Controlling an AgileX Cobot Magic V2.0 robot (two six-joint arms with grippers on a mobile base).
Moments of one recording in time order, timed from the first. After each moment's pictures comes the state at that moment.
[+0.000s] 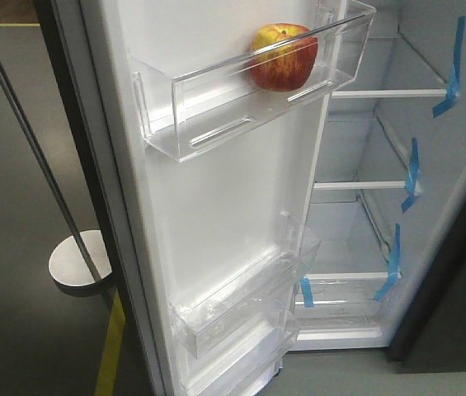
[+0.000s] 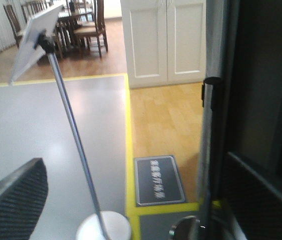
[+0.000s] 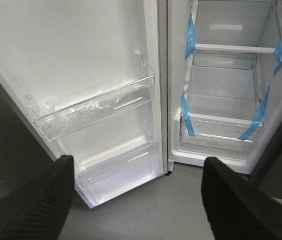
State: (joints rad) left arm 0.06 0.67 -0.69 -0.14 0.26 0.09; right arm 0.30 0.28 -0.70 0.02 1.06 0.15
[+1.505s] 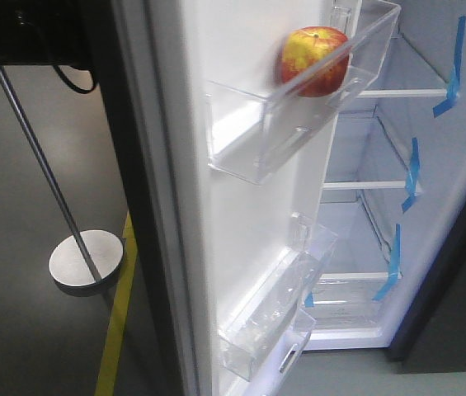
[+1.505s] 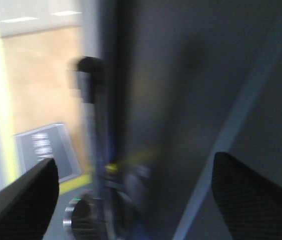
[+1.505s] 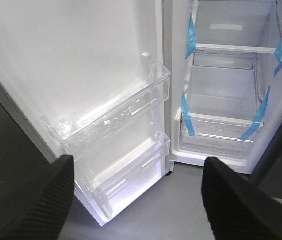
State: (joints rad) left arm -0.28 1.71 -1.66 -0.45 0.48 0.33; right arm 0.30 0.28 -0.70 0.02 1.06 0.15
